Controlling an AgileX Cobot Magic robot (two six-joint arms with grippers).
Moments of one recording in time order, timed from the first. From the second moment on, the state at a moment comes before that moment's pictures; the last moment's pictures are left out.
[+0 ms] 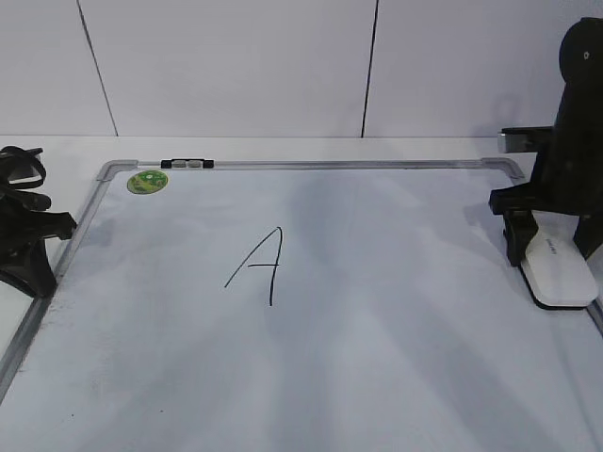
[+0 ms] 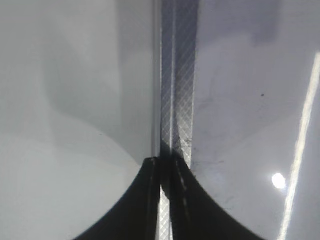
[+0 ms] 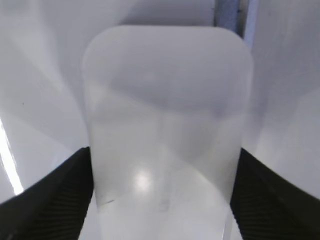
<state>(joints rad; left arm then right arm) -0.04 1.92 -1.17 -0.27 0.89 0.10 0.05 2.06 -1.55 -0.05 1.22 0.08</state>
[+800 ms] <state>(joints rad) -0.04 1.92 -1.17 -0.27 0.89 0.10 0.05 1.89 -1.59 -0.04 1.22 0.08</state>
